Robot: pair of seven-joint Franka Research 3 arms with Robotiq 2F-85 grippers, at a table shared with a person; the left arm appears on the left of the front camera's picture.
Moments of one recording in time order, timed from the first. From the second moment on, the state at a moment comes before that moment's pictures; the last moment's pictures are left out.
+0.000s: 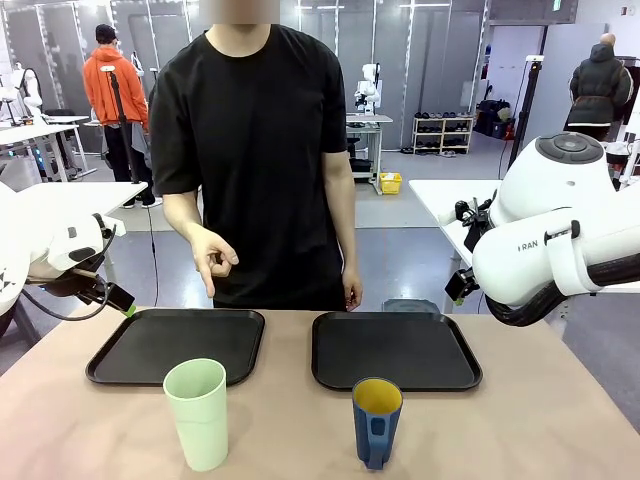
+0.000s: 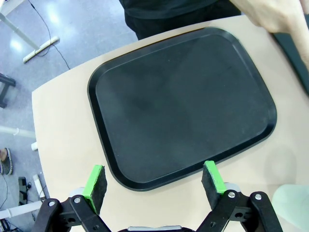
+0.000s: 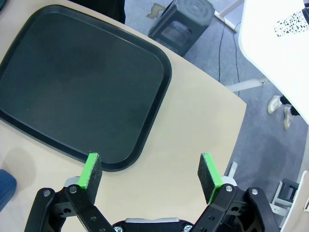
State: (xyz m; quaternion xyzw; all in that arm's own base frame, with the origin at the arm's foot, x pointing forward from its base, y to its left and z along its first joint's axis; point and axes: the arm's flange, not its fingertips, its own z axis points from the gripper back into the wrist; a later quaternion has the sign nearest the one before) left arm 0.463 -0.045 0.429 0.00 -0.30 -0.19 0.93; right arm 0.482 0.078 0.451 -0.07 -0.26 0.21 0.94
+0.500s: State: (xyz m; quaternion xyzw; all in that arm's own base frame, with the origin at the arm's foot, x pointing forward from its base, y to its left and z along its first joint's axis) left arm 0.463 -0.045 0.429 0.00 -0.30 -0.19 0.93; right arm 0.482 0.078 0.451 -0.07 -0.26 0.21 0.94
